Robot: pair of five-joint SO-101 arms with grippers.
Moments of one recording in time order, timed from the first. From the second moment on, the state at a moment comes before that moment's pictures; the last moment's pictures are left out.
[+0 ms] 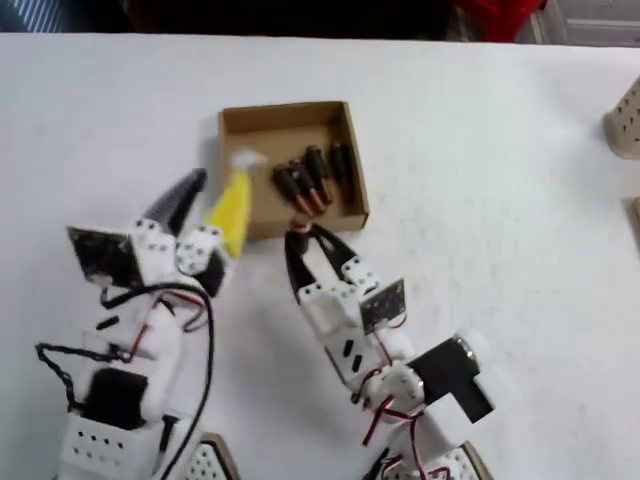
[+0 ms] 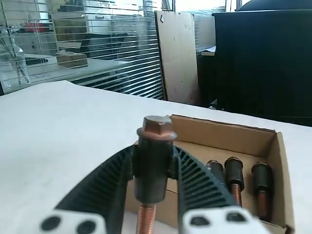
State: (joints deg) left arm 7.3 -83.2 71.8 24.3 10.9; right arm -34.5 4.7 90.0 -90.2 -0.8
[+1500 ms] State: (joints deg) left arm -7.7 -103.8 97.1 63.6 -16.0; right arm -22.0 -29.3 42.2 30.4 -0.8
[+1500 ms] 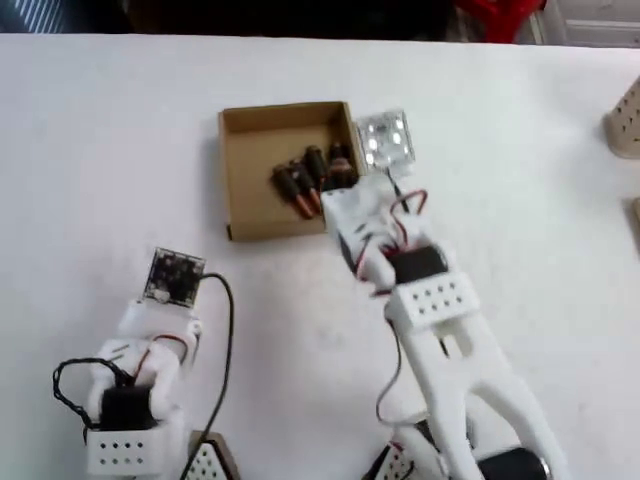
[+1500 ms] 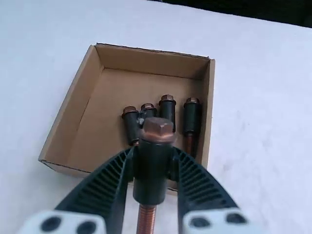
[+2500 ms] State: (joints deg) left arm -7.7 -103.9 97.1 68.0 -16.0; right arm -17.8 71.2 -81.8 81.5 8.7
